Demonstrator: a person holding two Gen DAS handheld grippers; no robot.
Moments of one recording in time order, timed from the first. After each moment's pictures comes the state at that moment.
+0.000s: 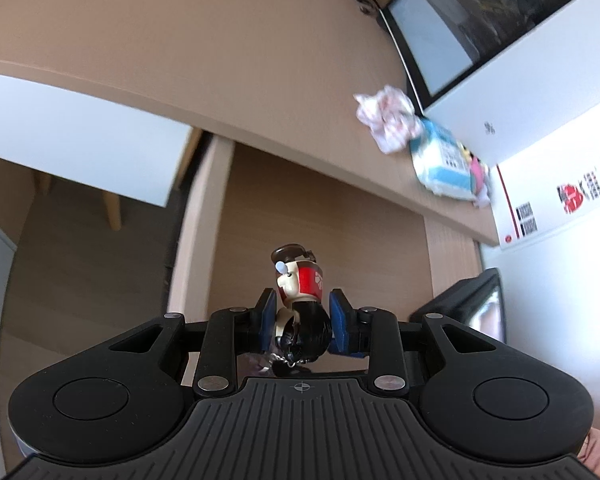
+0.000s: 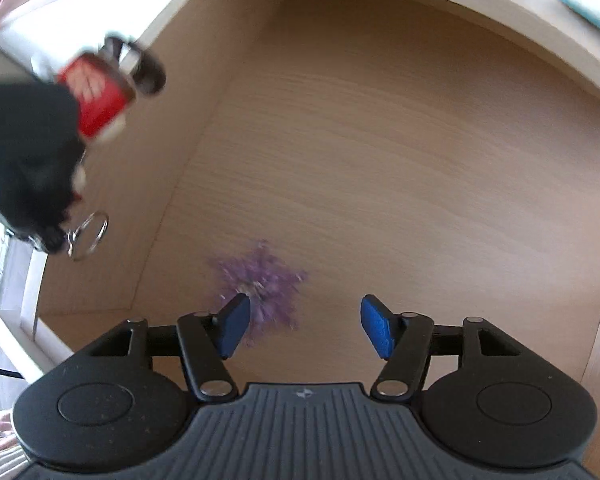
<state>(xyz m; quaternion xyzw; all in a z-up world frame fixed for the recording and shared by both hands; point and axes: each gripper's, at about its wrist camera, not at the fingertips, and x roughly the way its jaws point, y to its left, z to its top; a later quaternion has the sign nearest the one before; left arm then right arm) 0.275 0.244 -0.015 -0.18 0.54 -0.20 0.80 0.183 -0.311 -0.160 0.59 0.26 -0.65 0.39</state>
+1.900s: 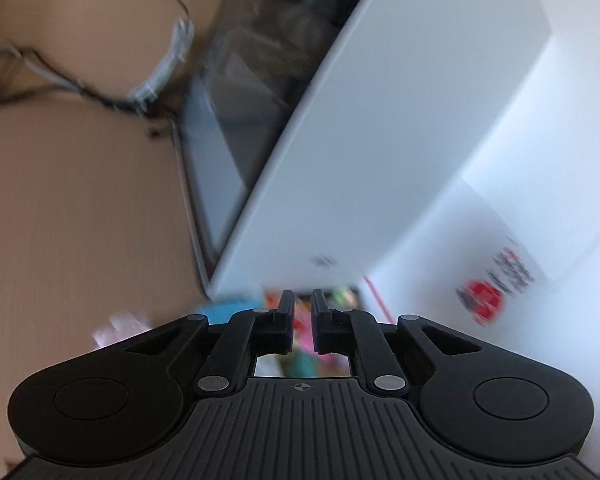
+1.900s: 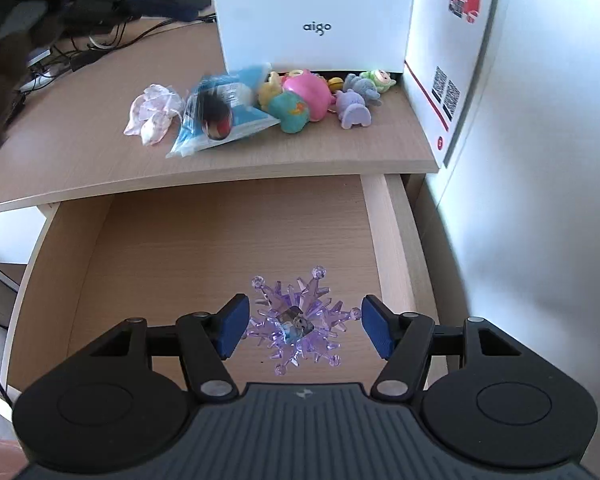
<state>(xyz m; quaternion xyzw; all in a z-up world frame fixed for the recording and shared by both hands) 0.391 0.040 0.058 -0.10 0.36 -0.35 0.86 0.144 -0.135 -0.065 0.47 0.04 -0.86 0.21</state>
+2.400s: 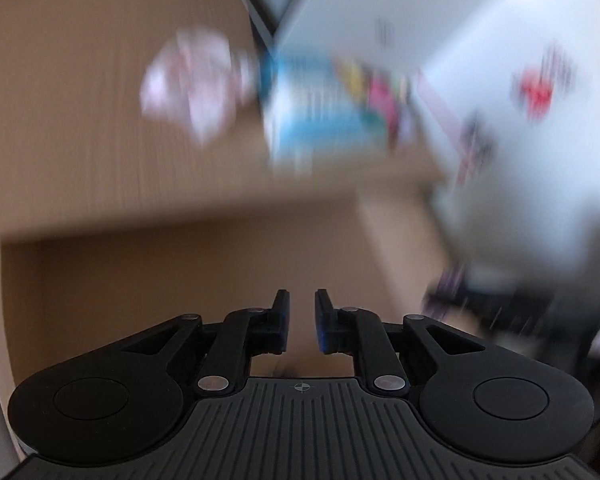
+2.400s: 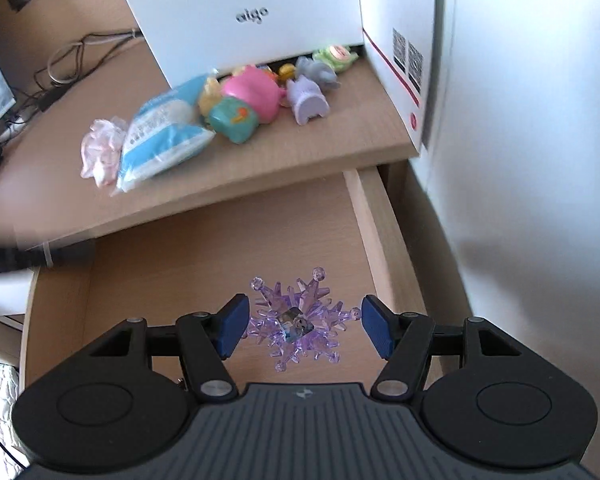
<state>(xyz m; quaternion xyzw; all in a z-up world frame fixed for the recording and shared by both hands) 0.315 0.085 -0.055 -0.01 0.55 -0.35 0.76 0.088 -0.120 -0.094 0.51 -0.06 -0.84 0.16</state>
